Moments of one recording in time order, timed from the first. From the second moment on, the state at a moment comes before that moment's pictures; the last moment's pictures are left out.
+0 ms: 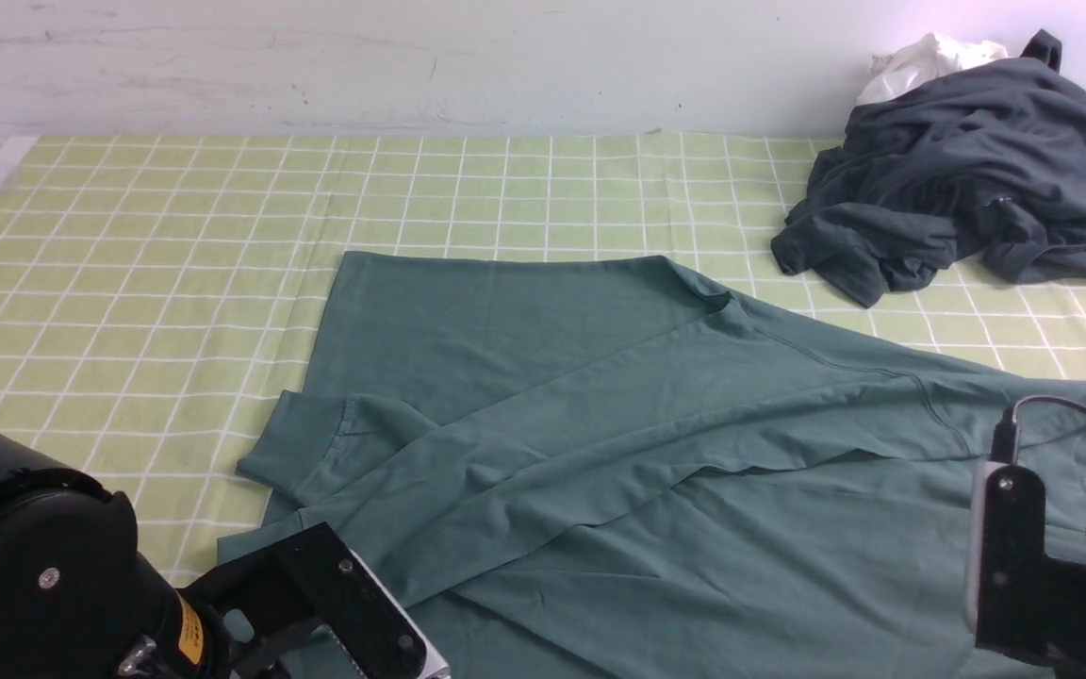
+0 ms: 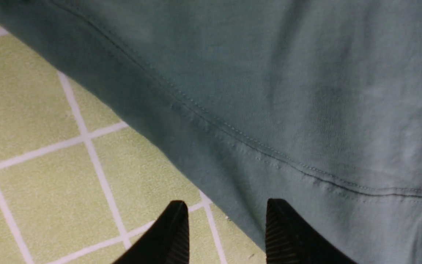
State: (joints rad) right arm 0.28 1.21 -0.47 -0.01 0.63 -0.99; left arm -0.58 1.23 -0.66 -0.19 0.95 0.33
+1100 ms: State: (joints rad) right arm 0.28 1.17 -0.52 0.03 0.66 -0.88; left arm -0.58 1.23 -0.66 -0.29 0.94 0.39
